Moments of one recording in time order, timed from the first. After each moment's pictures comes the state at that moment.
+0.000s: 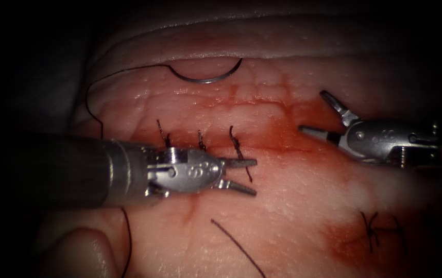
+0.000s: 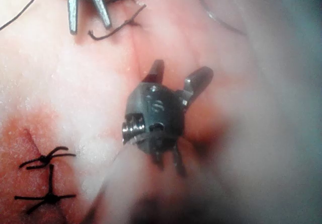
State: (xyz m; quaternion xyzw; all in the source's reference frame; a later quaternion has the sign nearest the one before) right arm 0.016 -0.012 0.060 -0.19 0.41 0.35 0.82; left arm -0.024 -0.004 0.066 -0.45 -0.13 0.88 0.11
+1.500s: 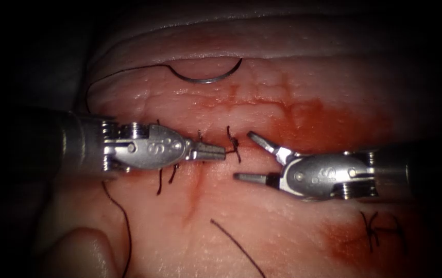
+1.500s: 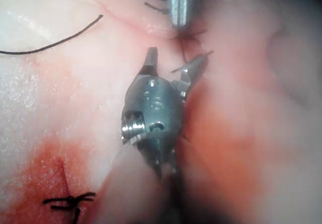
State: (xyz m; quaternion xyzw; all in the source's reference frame) right arm 0.025 -0.017 0.061 -0.10 0.47 0.17 0.86; left arm -0.019 -0.001 0.063 -0.46 -0.09 0.88 0.09
